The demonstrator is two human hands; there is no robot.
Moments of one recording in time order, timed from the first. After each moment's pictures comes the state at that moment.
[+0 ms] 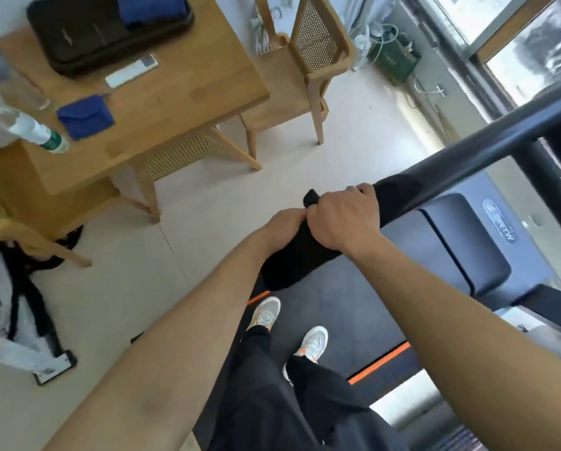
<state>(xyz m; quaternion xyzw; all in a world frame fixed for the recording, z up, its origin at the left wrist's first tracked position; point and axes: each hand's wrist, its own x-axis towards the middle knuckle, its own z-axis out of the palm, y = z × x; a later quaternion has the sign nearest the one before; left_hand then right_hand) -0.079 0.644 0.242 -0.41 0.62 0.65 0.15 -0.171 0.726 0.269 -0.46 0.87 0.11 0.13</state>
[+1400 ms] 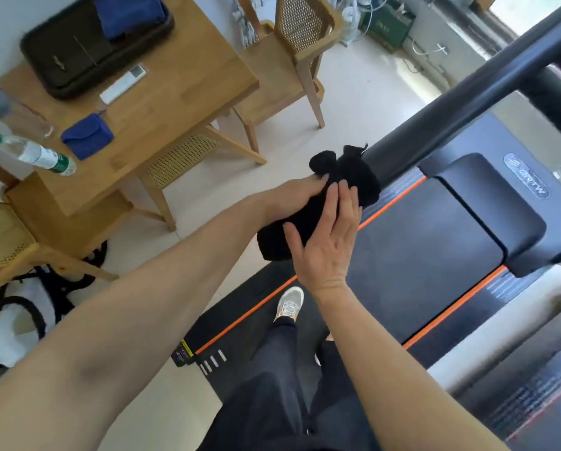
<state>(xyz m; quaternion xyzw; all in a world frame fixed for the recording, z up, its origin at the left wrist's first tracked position) -0.087 0.638 0.261 -0.31 0.67 0.63 0.24 -0.073 0.774 0.189 -0.30 0.89 -0.34 -0.08</state>
